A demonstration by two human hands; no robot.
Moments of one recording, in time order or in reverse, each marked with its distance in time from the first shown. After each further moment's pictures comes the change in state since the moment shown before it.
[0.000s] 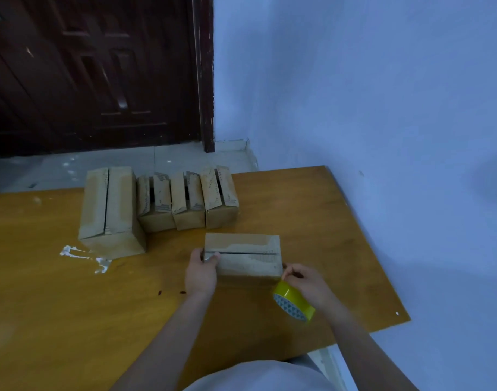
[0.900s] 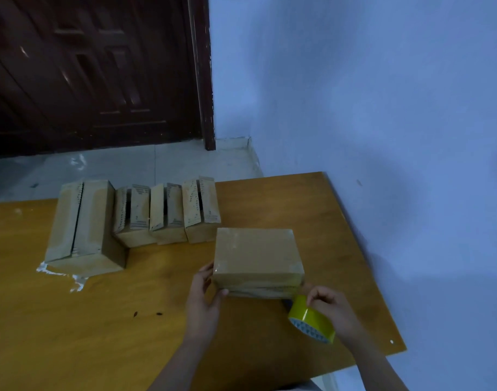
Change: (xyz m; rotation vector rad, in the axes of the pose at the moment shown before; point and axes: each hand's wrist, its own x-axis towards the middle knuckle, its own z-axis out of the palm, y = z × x) left_hand -0.028 -0.002 0.049 -0.098 -0.053 0.399; right_hand 0.003 0.044 -0.080 0.322 -0.044 -0.017
